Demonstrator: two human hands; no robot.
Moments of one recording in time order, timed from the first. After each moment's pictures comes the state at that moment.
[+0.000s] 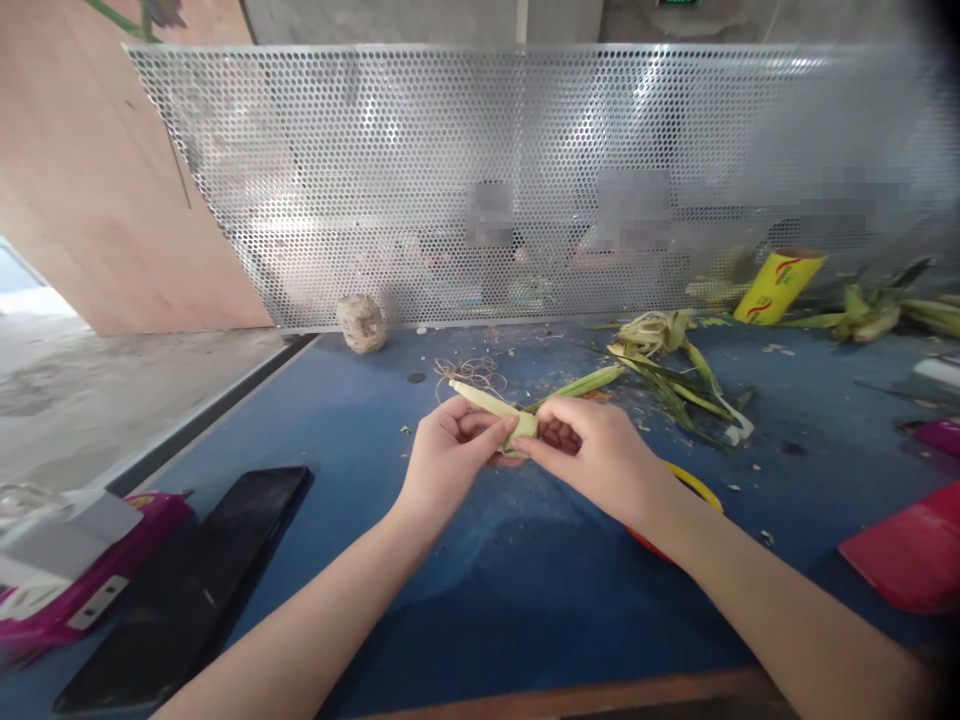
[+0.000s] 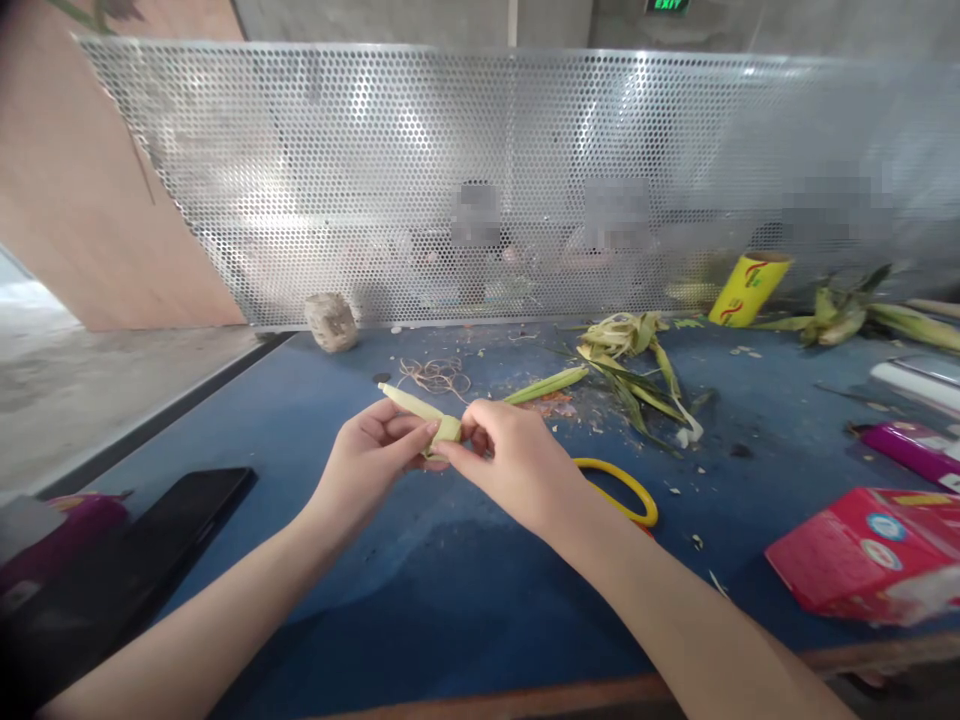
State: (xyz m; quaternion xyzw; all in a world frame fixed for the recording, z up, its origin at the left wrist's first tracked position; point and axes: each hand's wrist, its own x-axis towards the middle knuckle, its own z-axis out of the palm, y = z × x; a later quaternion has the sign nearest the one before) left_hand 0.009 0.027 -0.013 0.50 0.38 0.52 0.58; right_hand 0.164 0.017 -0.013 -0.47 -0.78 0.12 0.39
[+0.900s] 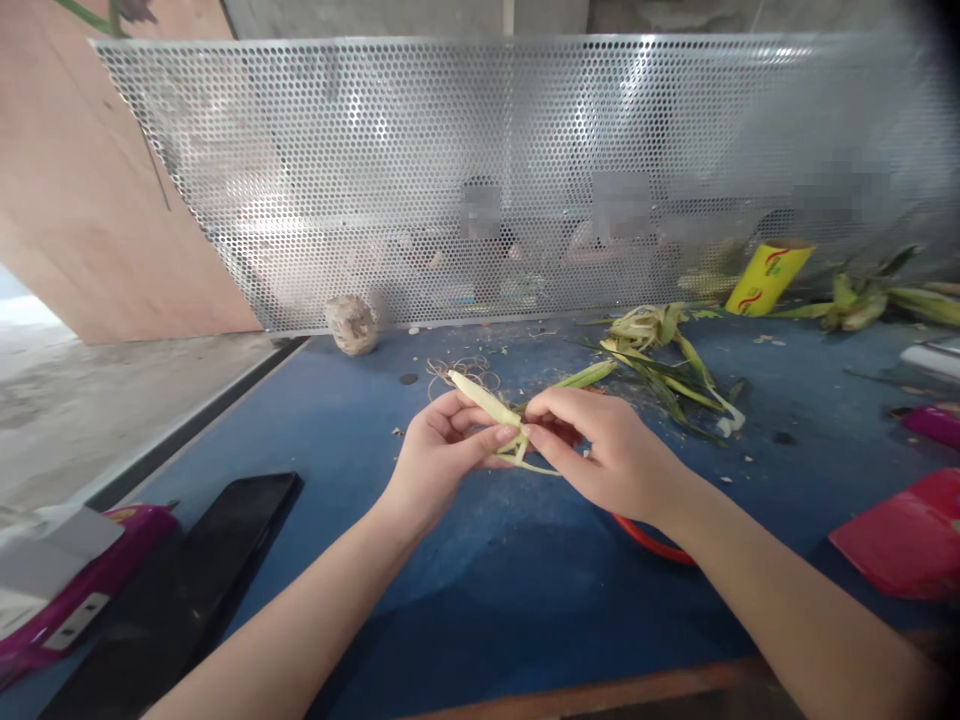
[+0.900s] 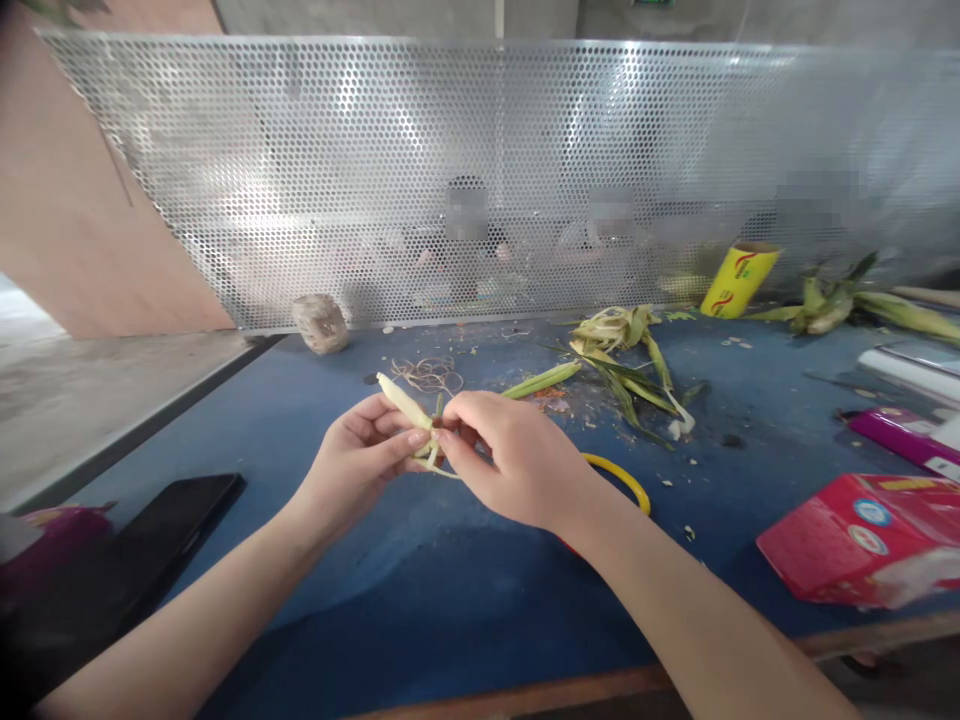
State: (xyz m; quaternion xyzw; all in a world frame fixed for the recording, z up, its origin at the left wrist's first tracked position) left_hand 0.005 0.029 -0.009 0.49 0.33 0.51 0.63; right_hand 0.177 0.015 -0.003 -0.38 -0.83 0.11 0.39
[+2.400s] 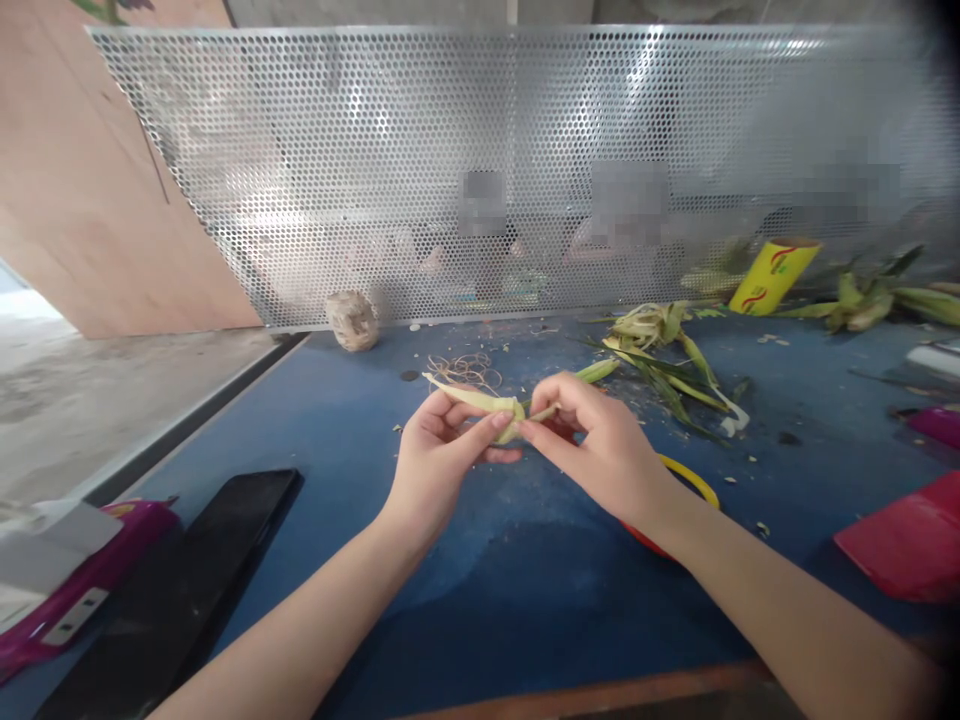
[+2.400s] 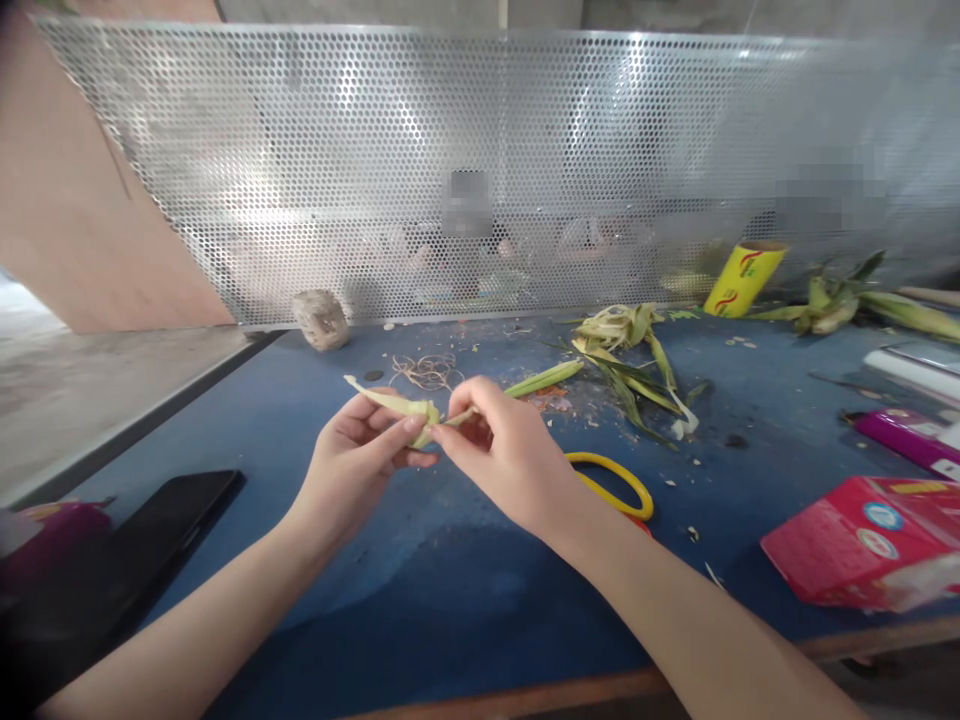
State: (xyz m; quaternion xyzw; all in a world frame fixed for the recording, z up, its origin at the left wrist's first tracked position) left_hand 0.008 0.026 -0.017 0.49 0.30 0.57 0.59; right_hand 0.165 0.017 -0.014 -0.40 -0.75 0.23 0.48
